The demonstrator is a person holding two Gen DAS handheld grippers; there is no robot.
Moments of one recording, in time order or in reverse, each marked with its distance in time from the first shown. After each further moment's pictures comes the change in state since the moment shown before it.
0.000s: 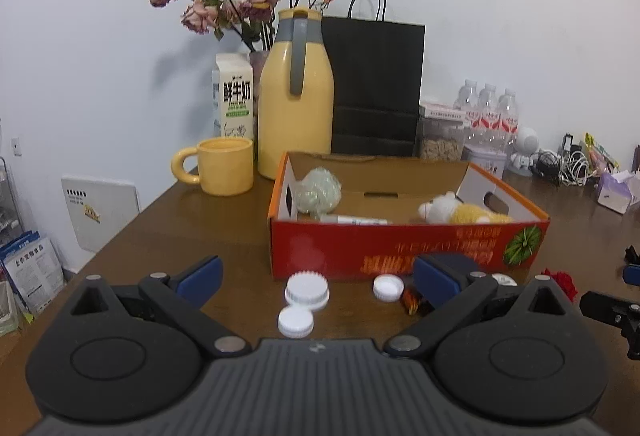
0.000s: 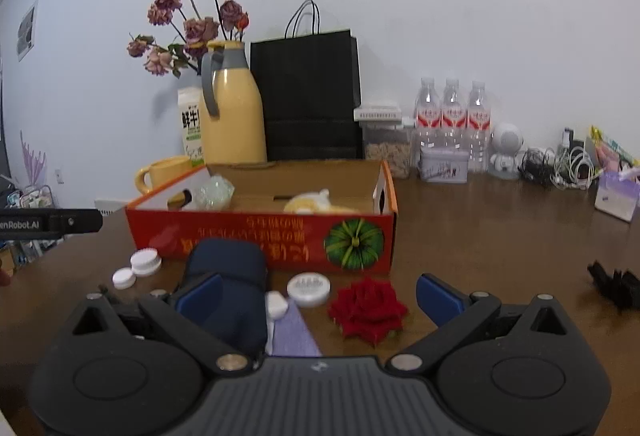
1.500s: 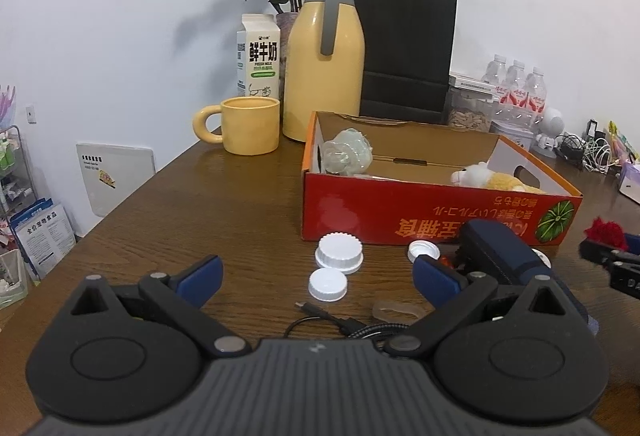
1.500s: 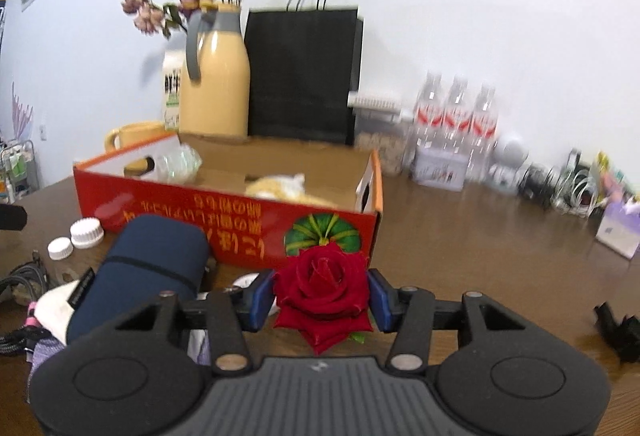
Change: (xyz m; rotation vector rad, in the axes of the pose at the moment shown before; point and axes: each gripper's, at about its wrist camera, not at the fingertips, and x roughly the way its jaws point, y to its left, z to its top) left arm 0.016 0.020 -0.014 -0.043 0.084 0.055; right arm 0.059 -0.013 0.001 -0.136 0.009 -0.057
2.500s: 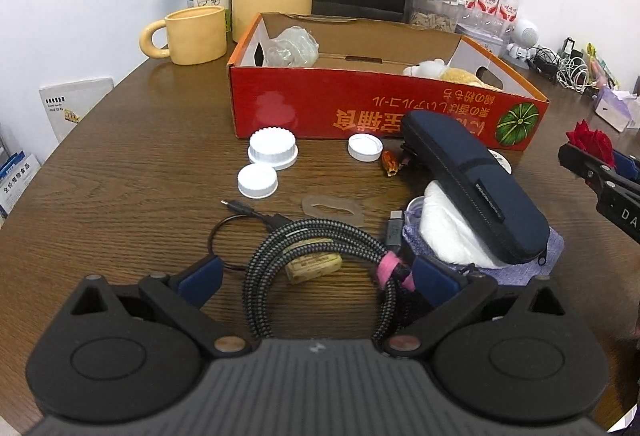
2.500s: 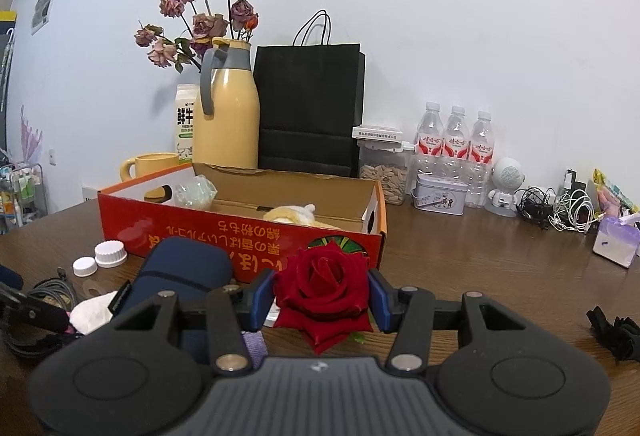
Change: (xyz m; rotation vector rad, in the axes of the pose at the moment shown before) left arm 0.008 -0.038 -0.016 0.057 0.302 -0.081; right arm -0.026 0.005 -0.005 0.016 -0.089 0.022
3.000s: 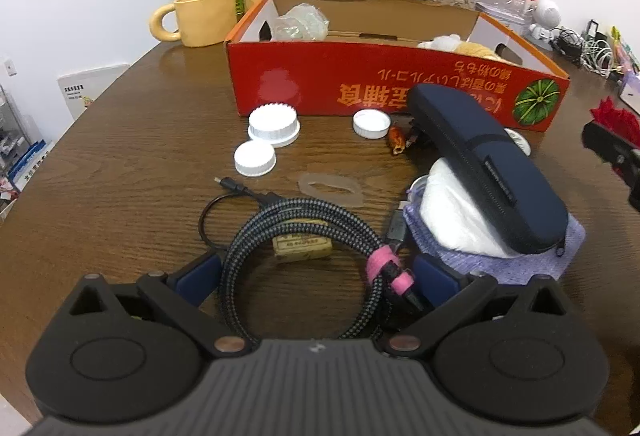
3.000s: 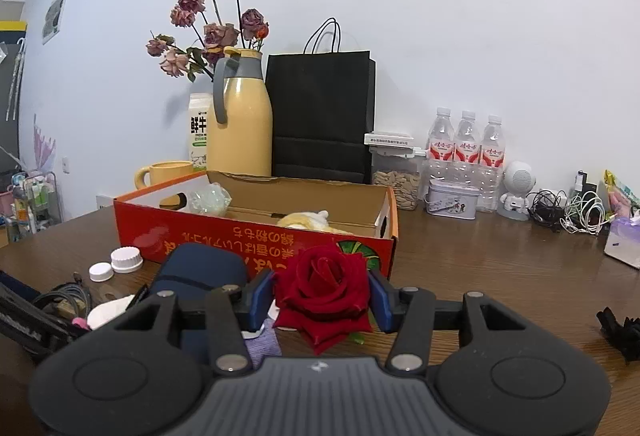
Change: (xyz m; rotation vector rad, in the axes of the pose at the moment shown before) left arm 0.015 -0.017 -0.006 -0.010 0.056 0.094; right arm -0.005 0.000 -0.002 0.010 -0.023 0.046
